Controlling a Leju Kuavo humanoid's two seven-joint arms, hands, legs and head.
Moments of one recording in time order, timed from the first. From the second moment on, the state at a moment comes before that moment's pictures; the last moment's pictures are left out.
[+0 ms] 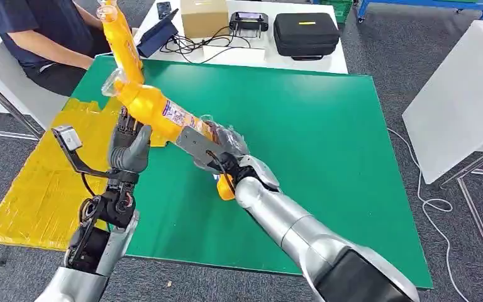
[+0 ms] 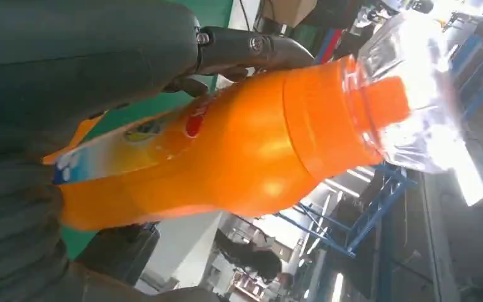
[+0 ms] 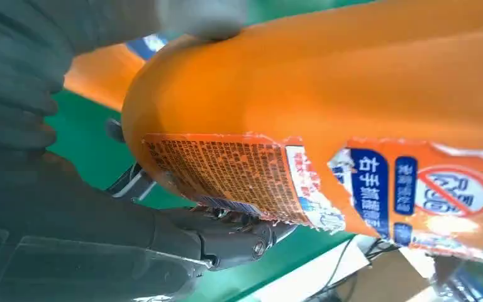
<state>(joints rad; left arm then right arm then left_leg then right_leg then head) -0.37 -0.07 -0.17 -1.30 0.55 -0.20 -0.27 -0.84 0.36 0.86 -0.58 0.24 -0.23 0.14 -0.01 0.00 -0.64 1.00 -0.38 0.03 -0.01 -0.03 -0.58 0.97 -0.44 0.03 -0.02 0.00</state>
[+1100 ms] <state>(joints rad) -0.22 -0.09 -0.04 -1.44 0.48 -0.14 -0.29 -0.79 0.37 1.16 -0.76 0.14 -0.22 0.19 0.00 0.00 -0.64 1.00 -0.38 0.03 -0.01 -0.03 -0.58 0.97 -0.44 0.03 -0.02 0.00</state>
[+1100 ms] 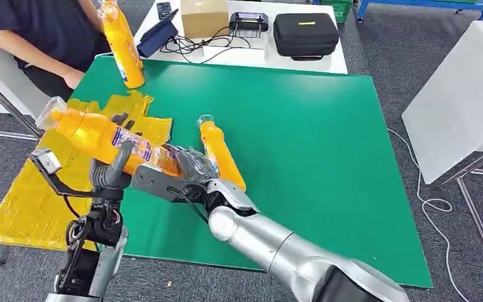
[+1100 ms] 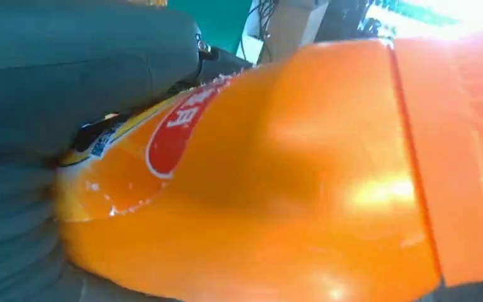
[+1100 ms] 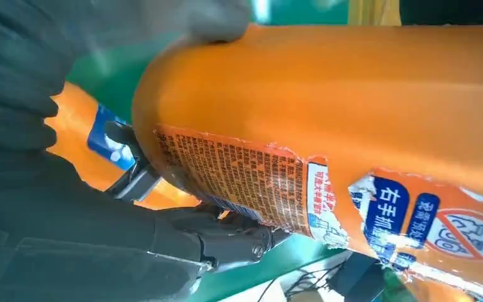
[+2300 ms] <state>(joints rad) -0.22 -0.05 0.10 -1.44 -0.79 0.68 -0.43 -0.74 0.32 0.66 -0.92 0.45 -0.11 0.13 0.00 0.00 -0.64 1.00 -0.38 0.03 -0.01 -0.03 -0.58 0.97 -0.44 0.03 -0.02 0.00</state>
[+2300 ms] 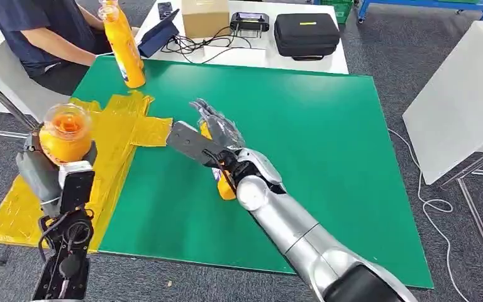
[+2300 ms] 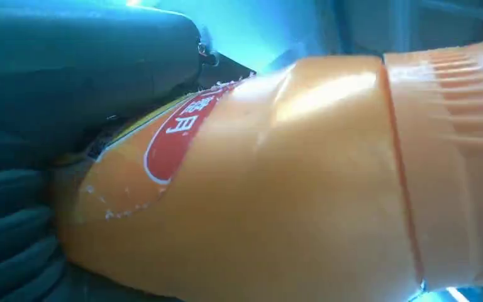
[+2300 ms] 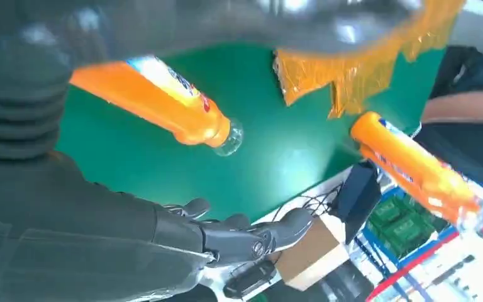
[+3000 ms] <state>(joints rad) -0.47 0.02 0.10 -0.74 -1.50 0.69 -0.17 -0.71 0.30 0.53 -1.01 0.44 -0.02 0.10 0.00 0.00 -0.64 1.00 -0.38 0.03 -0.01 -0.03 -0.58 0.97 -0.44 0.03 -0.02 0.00</state>
